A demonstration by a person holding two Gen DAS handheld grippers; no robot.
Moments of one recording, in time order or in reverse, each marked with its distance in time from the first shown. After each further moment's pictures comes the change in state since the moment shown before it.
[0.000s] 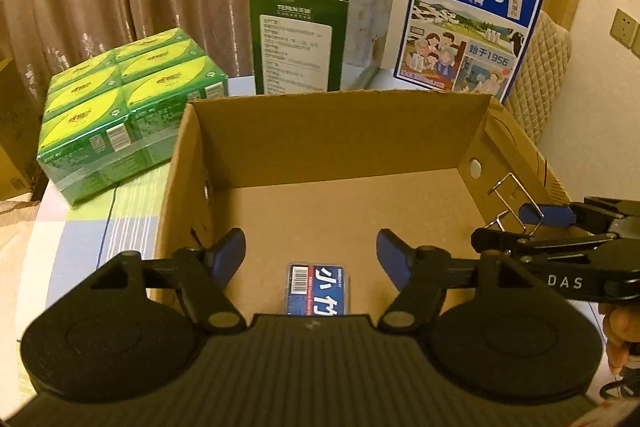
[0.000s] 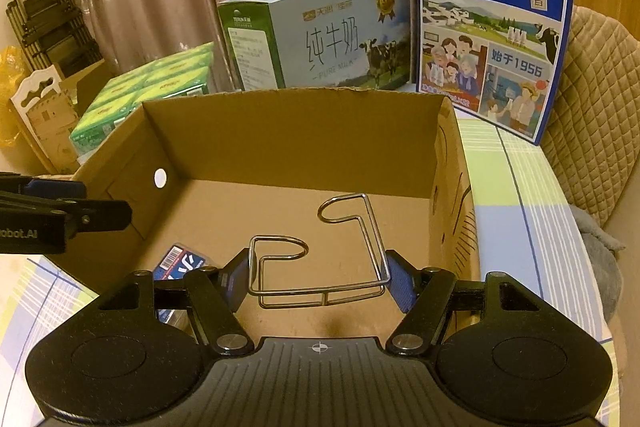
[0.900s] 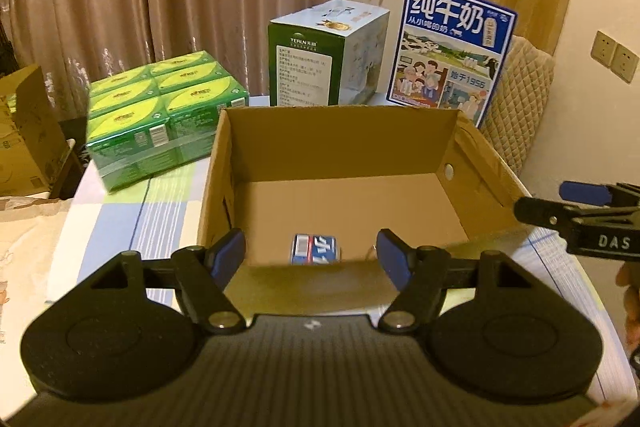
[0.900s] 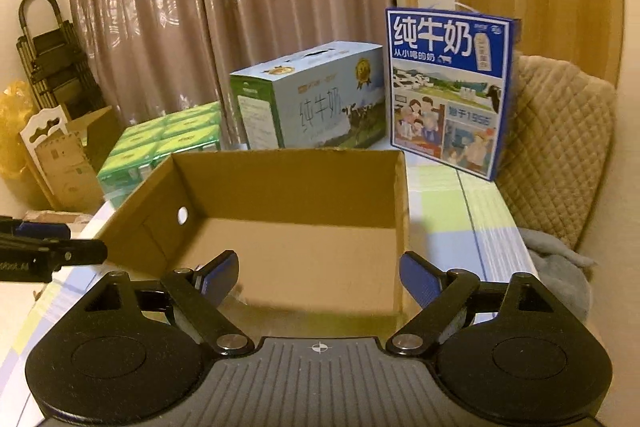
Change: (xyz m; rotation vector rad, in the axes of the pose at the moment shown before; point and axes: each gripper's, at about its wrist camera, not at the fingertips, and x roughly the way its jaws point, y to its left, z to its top) left arm -0.098 -0.006 -0.040 -0.023 -0.085 0.011; right arm -0.110 0.009 -0.024 0.010 -0.165 -0.028
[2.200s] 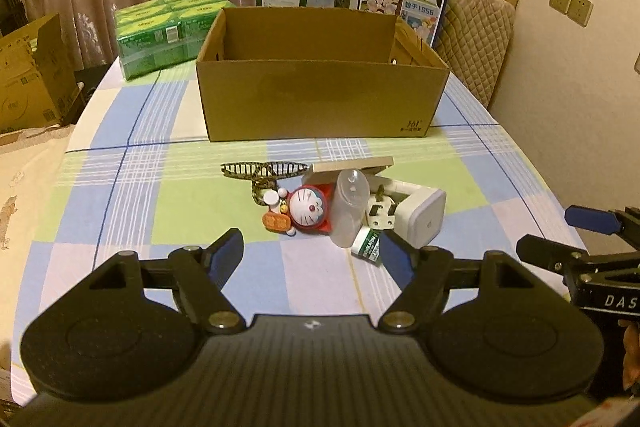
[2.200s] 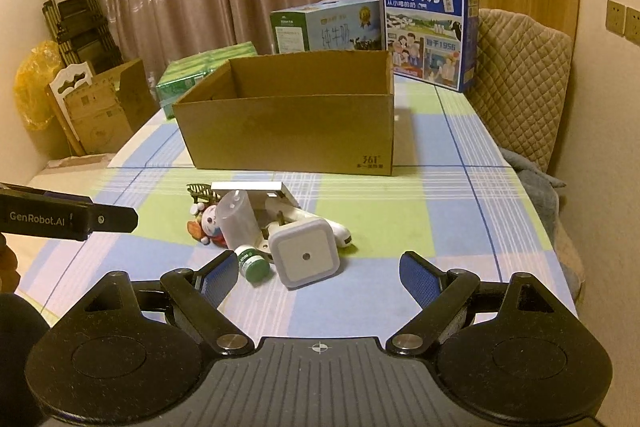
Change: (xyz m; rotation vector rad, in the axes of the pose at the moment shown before) left arm -0.129 -0.048 -0.159 -0.020 0.103 -0.021; right arm -0.173 0.044 -0.167 -0.007 0.081 -0.010
